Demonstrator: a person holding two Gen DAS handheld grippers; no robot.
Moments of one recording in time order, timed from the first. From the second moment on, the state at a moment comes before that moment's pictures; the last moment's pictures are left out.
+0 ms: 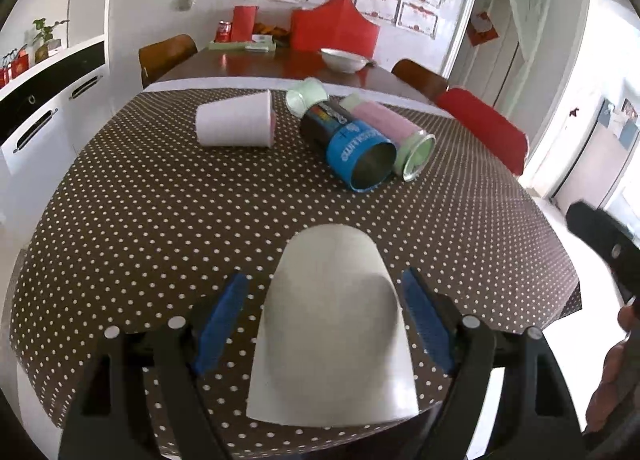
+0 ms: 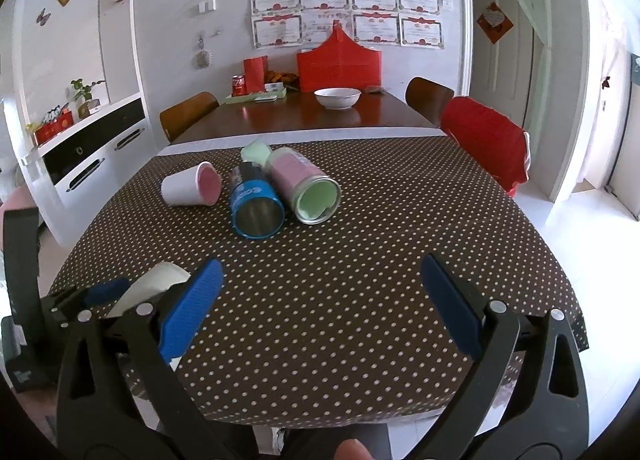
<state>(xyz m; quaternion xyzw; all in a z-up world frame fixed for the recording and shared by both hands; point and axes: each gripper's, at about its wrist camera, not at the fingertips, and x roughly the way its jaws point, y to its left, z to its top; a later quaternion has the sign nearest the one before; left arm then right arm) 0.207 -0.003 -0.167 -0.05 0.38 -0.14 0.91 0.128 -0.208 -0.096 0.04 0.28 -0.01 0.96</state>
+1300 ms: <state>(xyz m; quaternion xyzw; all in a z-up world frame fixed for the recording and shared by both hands) 0.101 0.078 -0.090 -0.02 0.26 0.02 0.97 0.096 -0.144 -0.077 0.03 0.28 0.10 0.95</state>
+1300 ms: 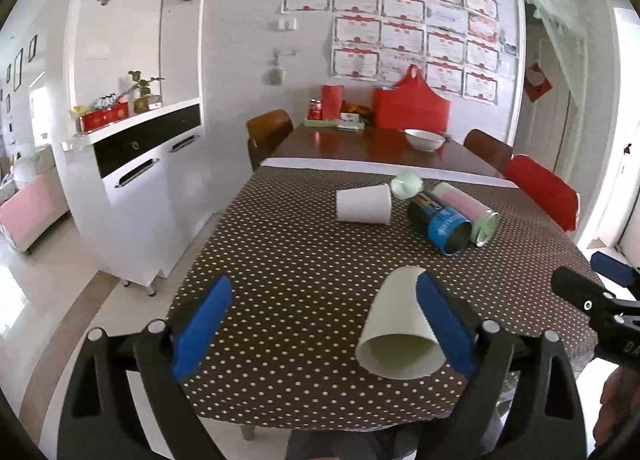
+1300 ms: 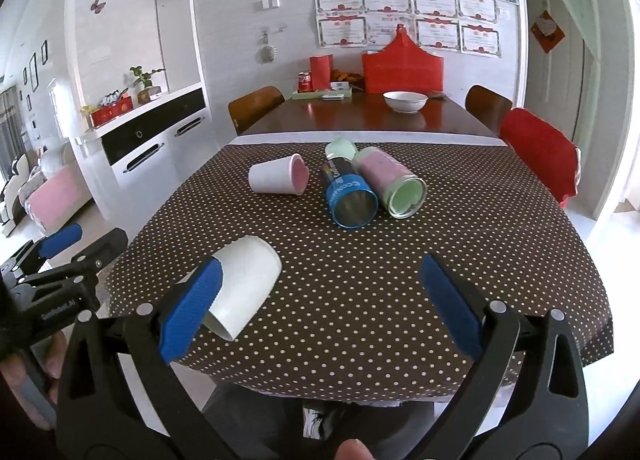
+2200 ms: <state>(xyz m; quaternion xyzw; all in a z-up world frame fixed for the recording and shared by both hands) 0.093 0.130 -0.085 -0.03 0.23 0.09 0.97 0.178 -0.076 -0.109 0.09 0.46 0.14 0.87</state>
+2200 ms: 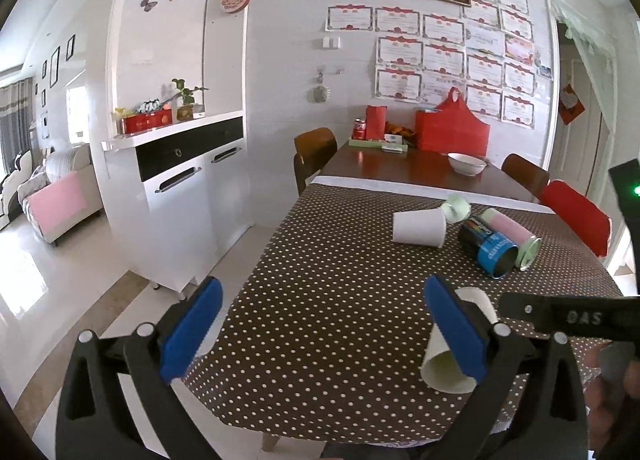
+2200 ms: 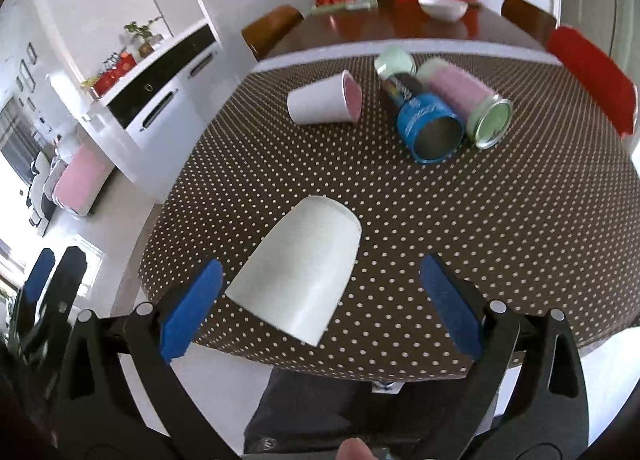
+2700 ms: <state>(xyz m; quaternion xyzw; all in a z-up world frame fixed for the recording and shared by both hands) 0.126 0.152 -0.112 -0.05 0.26 0.08 0.96 0.228 -0.066 -0.151 0.16 0.57 0.12 0.79</state>
